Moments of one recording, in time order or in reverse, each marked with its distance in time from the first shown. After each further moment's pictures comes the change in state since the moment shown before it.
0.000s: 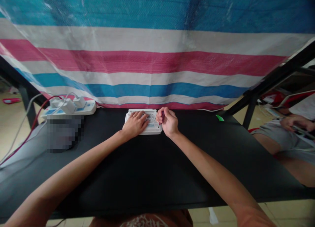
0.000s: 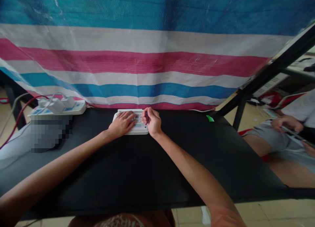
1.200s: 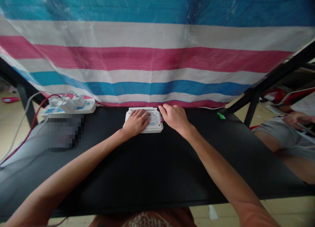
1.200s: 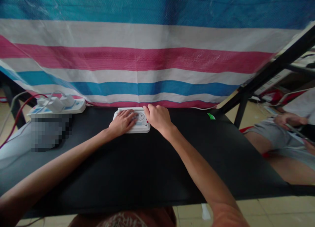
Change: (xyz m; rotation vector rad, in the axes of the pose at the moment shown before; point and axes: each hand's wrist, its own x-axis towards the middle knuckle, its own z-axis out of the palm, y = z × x) left_hand 0.000 0.000 0.000 0.001 0.005 0.014; right_hand 0.007 -0.048 -0.006 -1.803 -0.112 -0.105
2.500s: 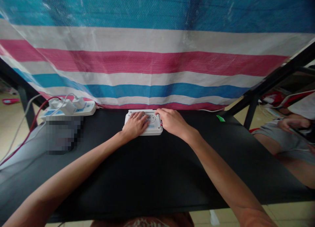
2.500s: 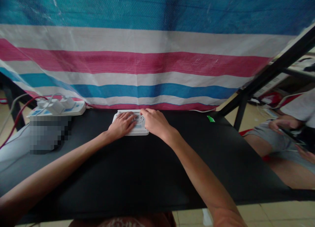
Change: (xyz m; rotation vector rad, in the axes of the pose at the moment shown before) left_hand 0.000 0.001 0.000 -0.024 -0.003 -0.012; right_hand -0.004 -0.010 -0.020 0.074 -0.208 -0.218
